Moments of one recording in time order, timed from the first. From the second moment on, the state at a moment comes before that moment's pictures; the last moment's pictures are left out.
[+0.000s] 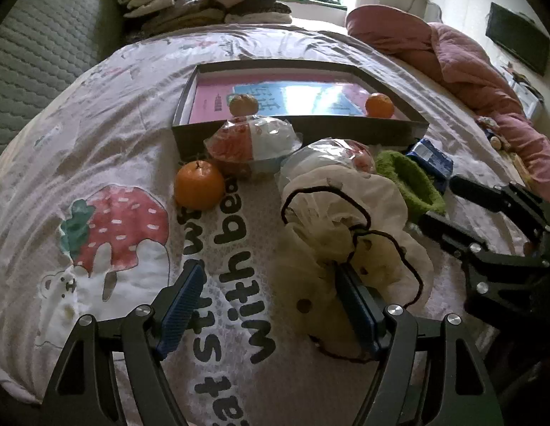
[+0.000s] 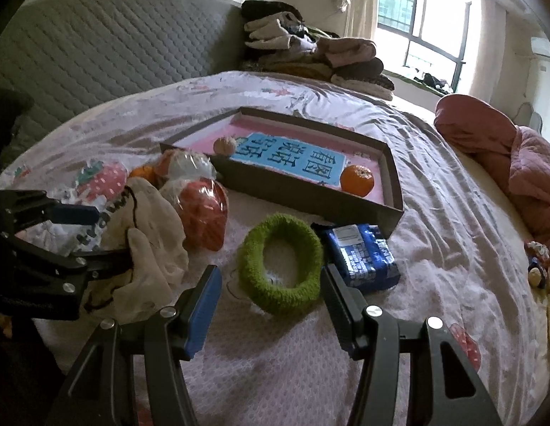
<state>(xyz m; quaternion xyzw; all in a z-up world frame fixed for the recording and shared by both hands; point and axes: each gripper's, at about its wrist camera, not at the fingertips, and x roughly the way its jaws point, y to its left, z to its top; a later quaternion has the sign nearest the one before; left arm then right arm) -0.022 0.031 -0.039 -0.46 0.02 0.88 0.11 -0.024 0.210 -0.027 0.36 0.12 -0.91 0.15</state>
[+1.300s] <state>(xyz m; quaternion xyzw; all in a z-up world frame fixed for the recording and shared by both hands) -0.028 0.031 -0.052 -0.42 0.00 0.90 0.12 -0.047 0.215 -0.047 0.38 0.05 -0.90 0.19</state>
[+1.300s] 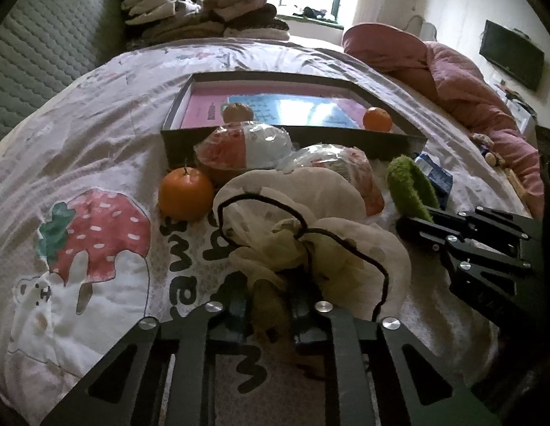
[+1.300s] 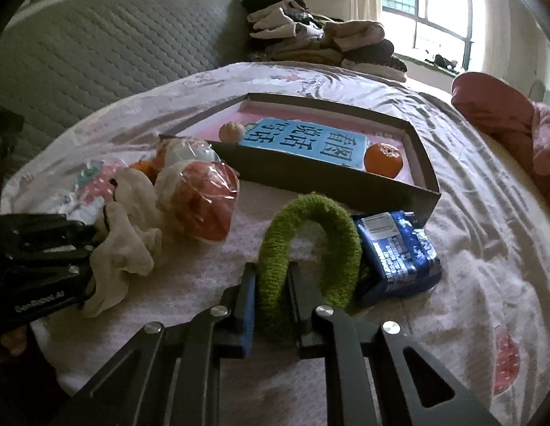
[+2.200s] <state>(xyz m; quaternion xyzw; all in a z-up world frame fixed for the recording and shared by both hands) -0.001 0.028 -0.008 -0.33 0.02 0.94 0.10 -0.017 0.212 -0.011 0.28 0.07 -0.93 0.21</state>
